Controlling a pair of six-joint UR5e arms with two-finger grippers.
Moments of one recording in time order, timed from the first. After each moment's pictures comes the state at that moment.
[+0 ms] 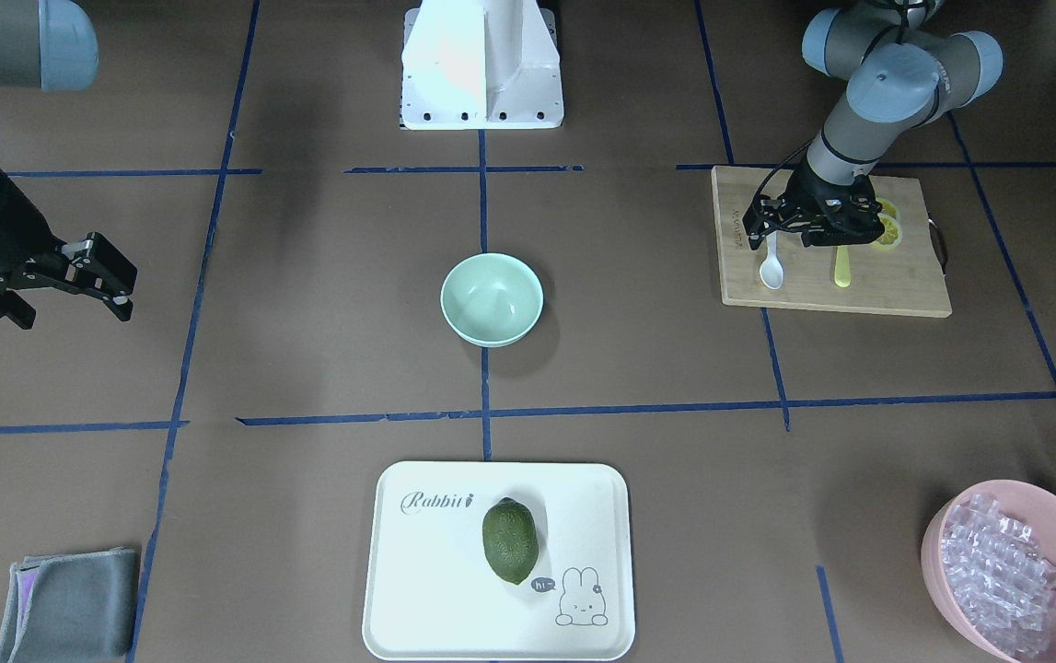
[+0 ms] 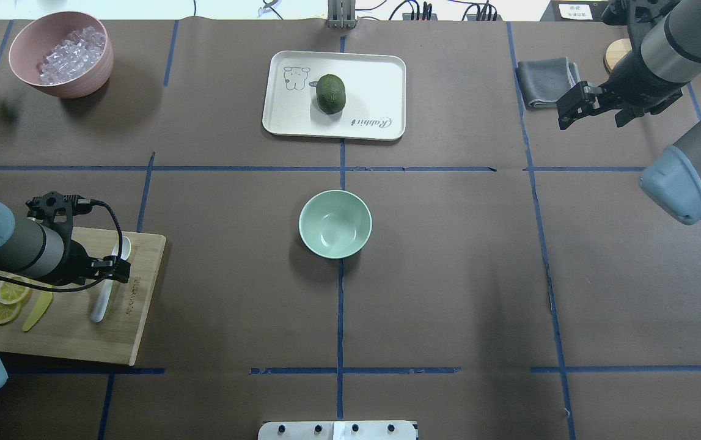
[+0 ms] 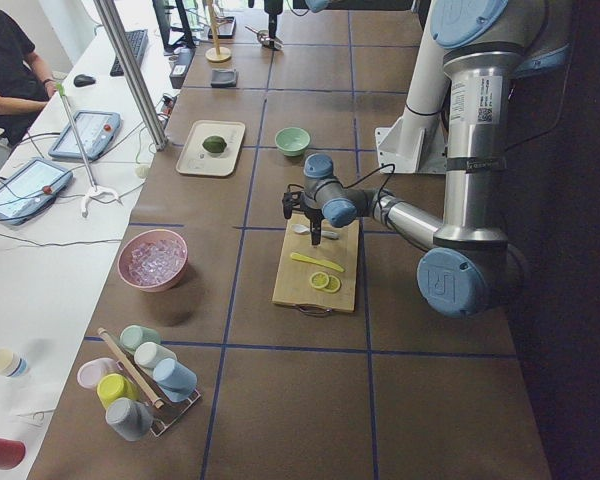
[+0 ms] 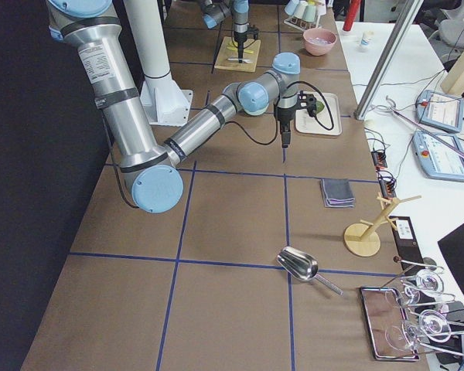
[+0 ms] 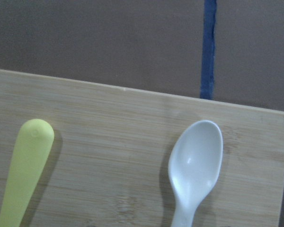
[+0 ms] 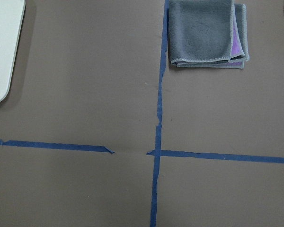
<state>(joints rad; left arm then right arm) -0.63 -1.55 -1.86 -2.03 -1.98 -1.17 1.05 -1.22 1.91 -1.69 2.14 0.69</state>
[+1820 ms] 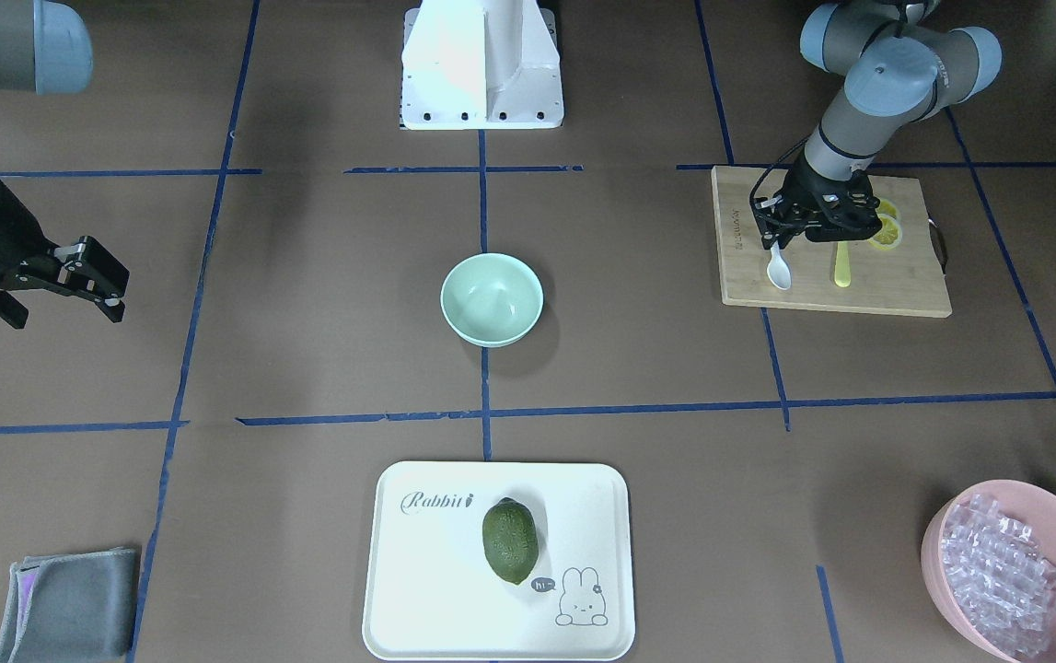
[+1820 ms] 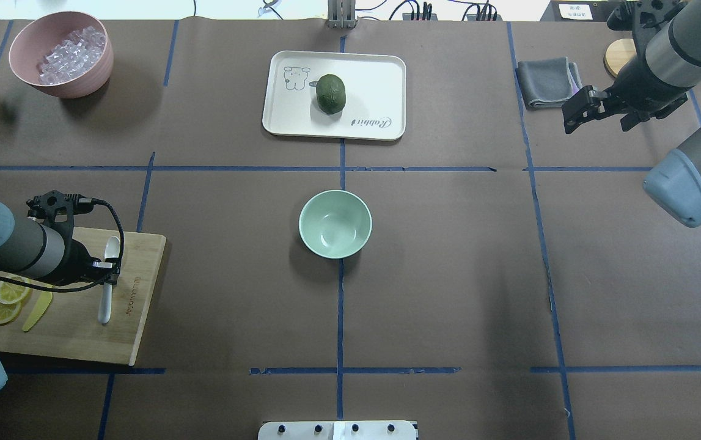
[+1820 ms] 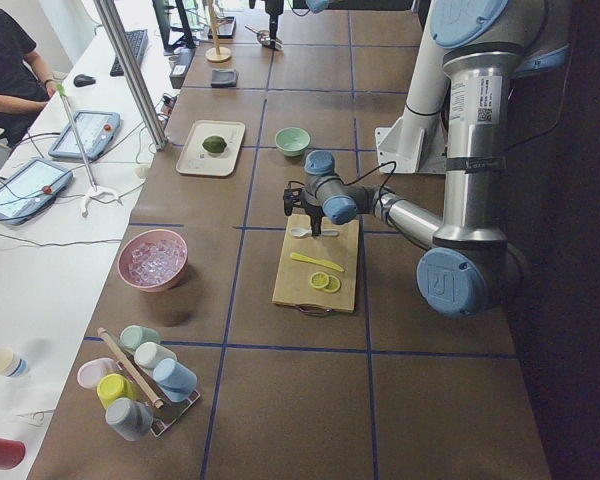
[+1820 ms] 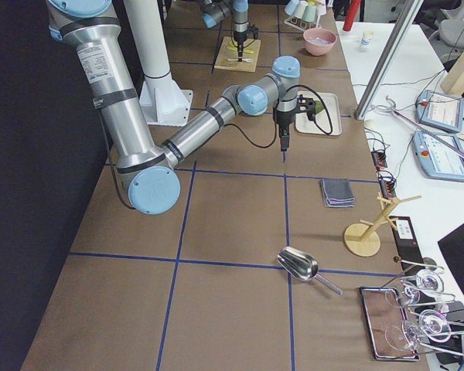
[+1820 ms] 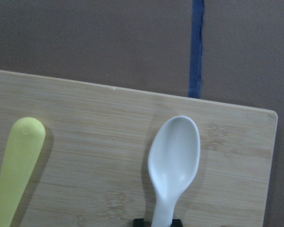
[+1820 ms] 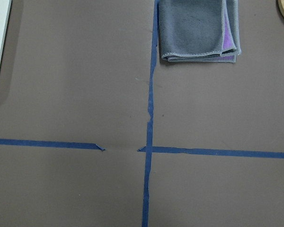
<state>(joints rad) -0.62 -1.55 -1.88 -2.02 -1.97 -1.18 1.05 -1.23 1.90 -1.69 2.14 0.69</state>
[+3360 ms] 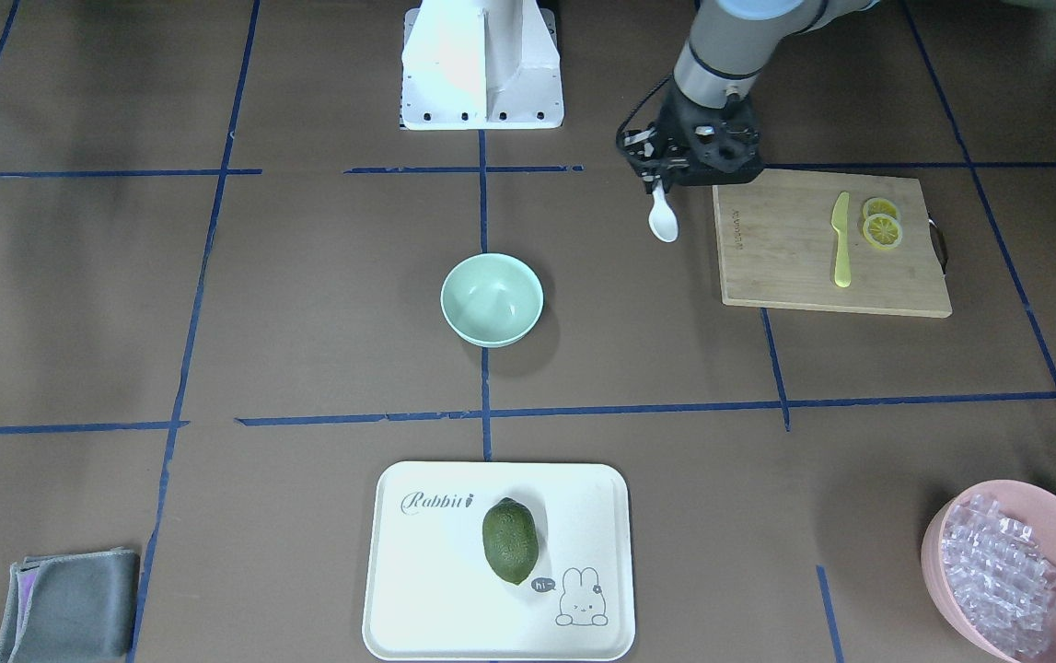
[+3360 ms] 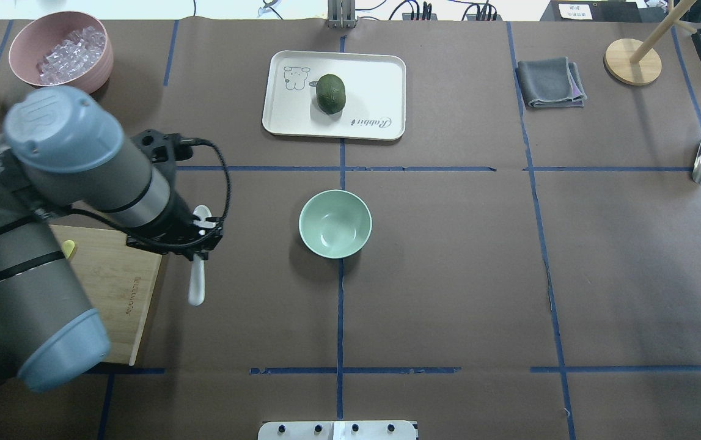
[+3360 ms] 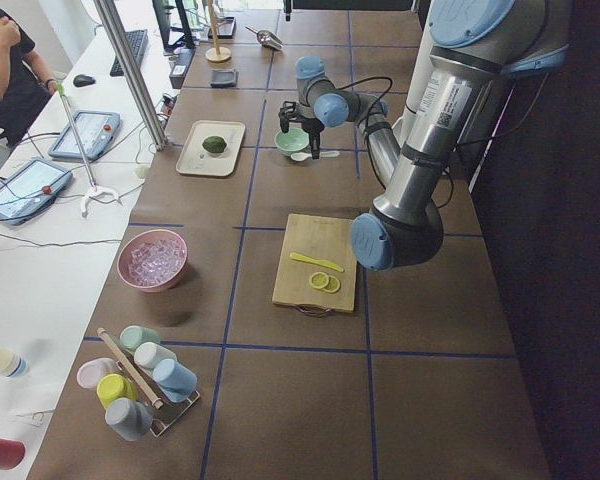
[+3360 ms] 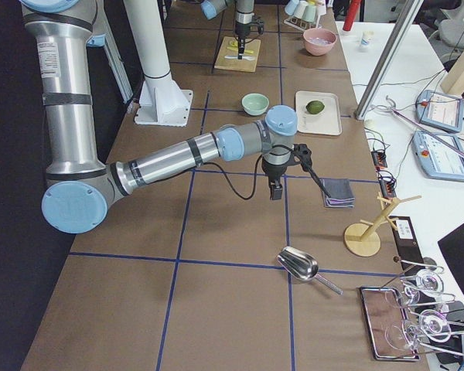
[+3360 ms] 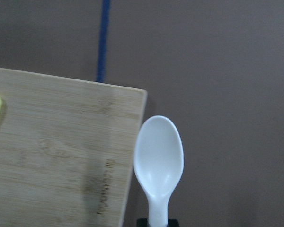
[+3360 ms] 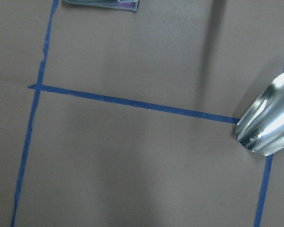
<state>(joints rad) -0.63 -2.08 -2.01 -1.38 -2.09 -1.24 1.36 -1.55 1.88 -1.65 2.36 0.14</state>
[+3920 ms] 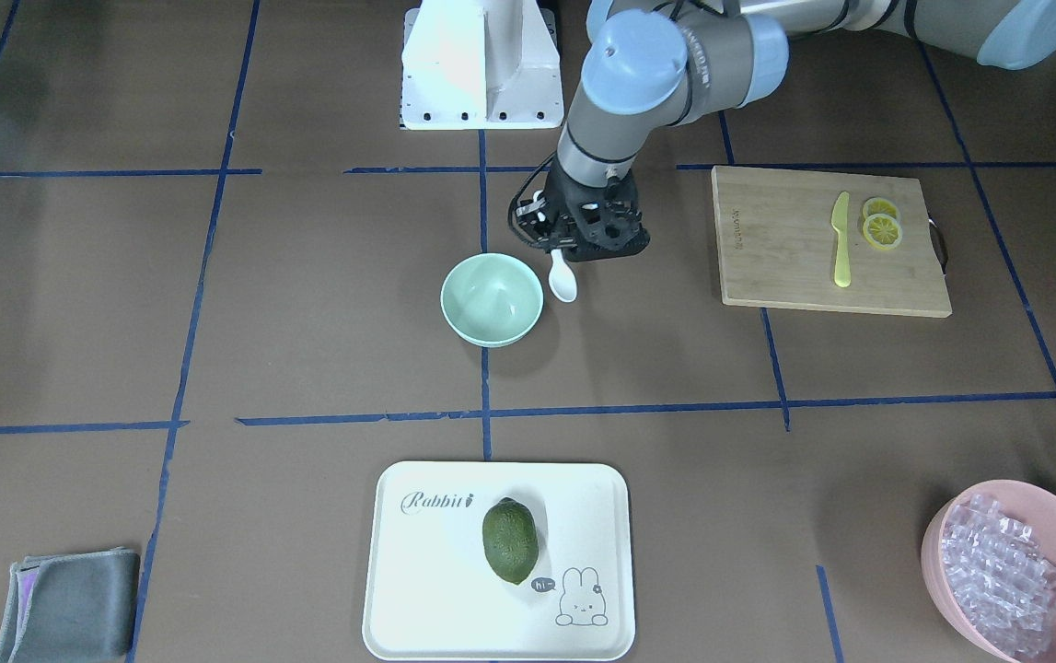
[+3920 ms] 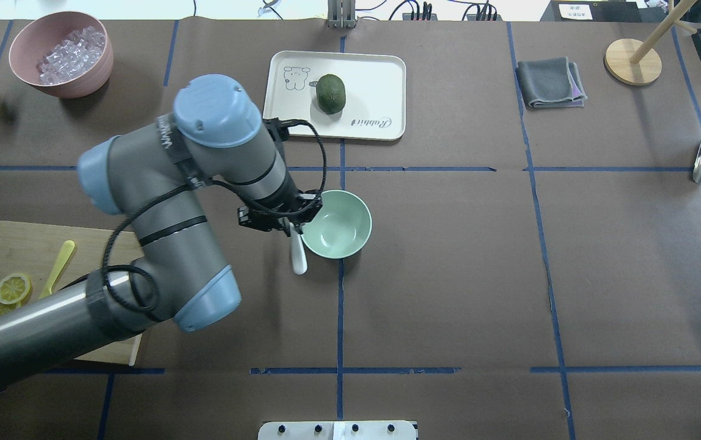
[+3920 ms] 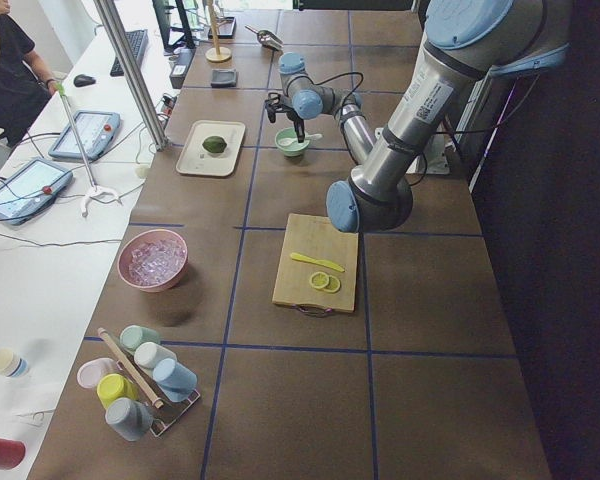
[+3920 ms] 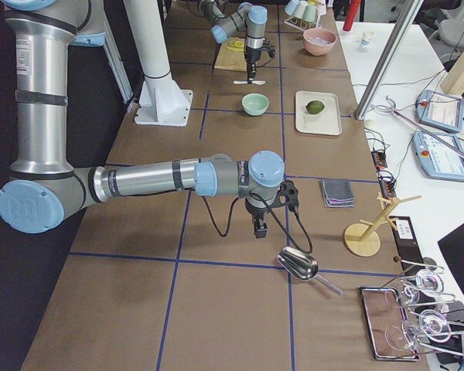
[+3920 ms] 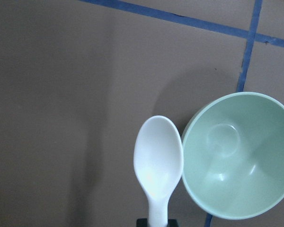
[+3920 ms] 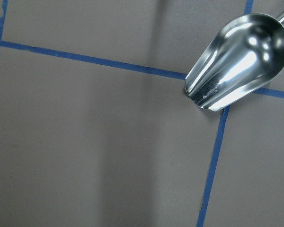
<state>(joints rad) -0.59 -2.31 -1.65 -1.60 -2.09 -1.39 1.50 -1.65 1.80 -1.65 2.45 -0.09</state>
